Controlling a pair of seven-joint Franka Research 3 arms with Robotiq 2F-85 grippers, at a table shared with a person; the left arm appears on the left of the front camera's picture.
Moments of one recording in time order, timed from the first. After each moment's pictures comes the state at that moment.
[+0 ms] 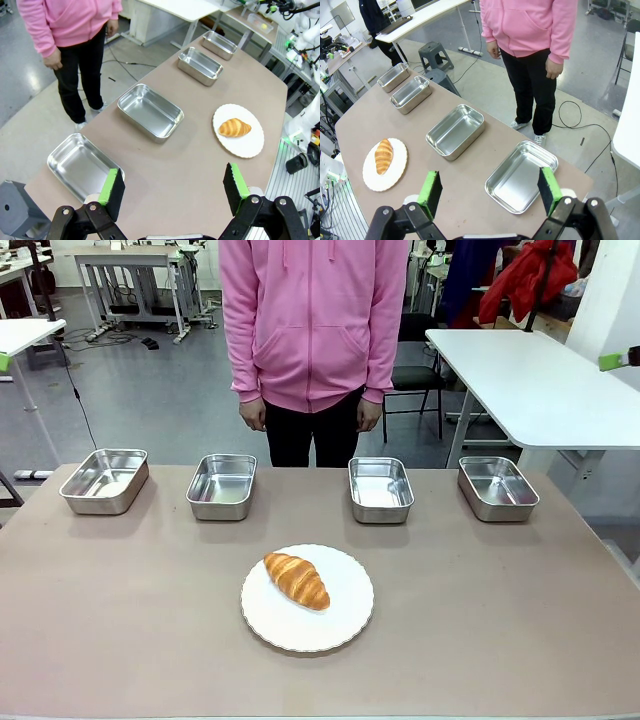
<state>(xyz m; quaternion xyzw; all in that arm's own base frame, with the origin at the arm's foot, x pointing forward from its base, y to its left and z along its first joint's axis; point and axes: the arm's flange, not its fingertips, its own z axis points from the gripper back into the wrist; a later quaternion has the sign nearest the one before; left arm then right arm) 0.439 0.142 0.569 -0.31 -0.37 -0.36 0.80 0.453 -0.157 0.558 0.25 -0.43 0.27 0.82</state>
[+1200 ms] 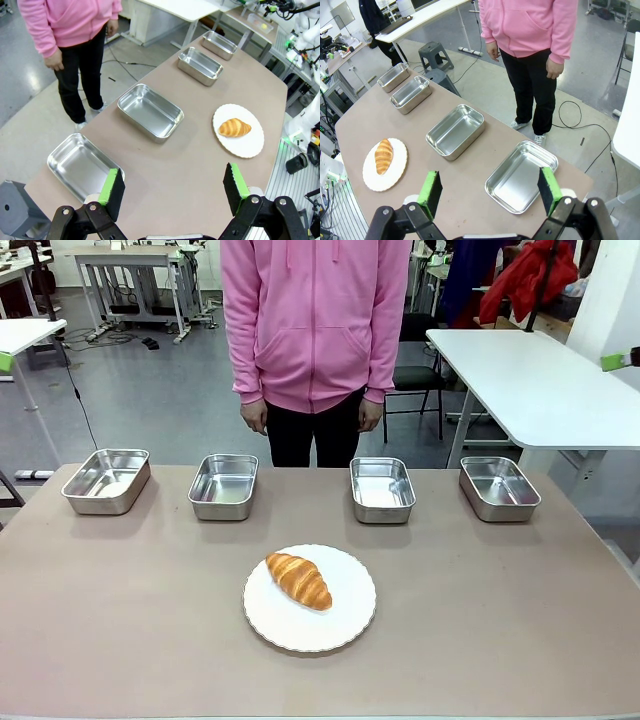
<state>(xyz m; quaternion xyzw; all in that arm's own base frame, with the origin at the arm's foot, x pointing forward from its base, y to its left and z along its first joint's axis) 0.439 0.142 0.569 -0.31 -0.37 -0.36 0.80 0.453 -0.157 0.558 0.25 -0.43 0.27 0.82</state>
